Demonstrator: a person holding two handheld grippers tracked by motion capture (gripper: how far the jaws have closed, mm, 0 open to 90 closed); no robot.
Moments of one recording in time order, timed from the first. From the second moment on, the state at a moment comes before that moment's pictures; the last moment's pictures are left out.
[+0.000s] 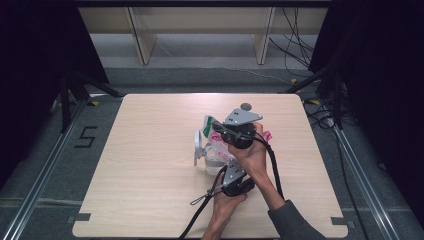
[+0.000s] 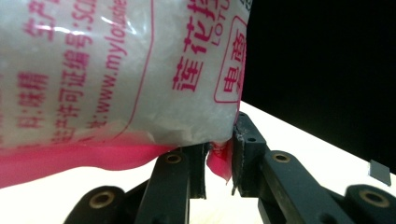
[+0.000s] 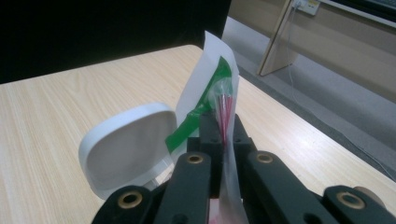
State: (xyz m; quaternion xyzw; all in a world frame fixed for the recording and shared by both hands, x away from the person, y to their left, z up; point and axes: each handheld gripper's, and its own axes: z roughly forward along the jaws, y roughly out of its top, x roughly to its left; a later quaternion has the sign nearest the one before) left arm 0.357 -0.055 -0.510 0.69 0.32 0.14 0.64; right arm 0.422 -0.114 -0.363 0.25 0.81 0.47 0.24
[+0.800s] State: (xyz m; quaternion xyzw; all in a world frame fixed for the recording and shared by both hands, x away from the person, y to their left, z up) left arm 0.358 -0.053 -0.510 0.69 0.32 0.14 0.63; right arm 0.421 -0.111 -0.365 0.26 0.80 0.48 0.24
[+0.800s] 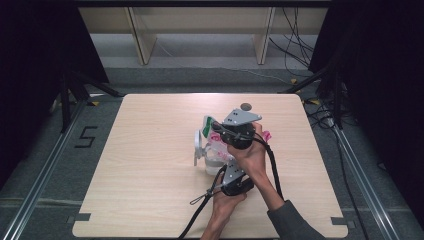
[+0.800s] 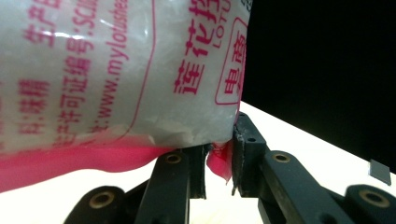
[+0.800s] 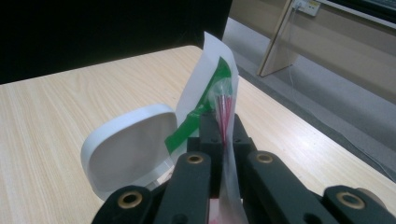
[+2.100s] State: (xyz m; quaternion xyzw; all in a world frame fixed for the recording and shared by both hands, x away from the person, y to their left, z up) left arm 0.359 -0.051 -0.509 0.71 0.31 0.15 0.62; right arm 0.420 -0.109 -0.366 0.26 0.81 0.47 0.24
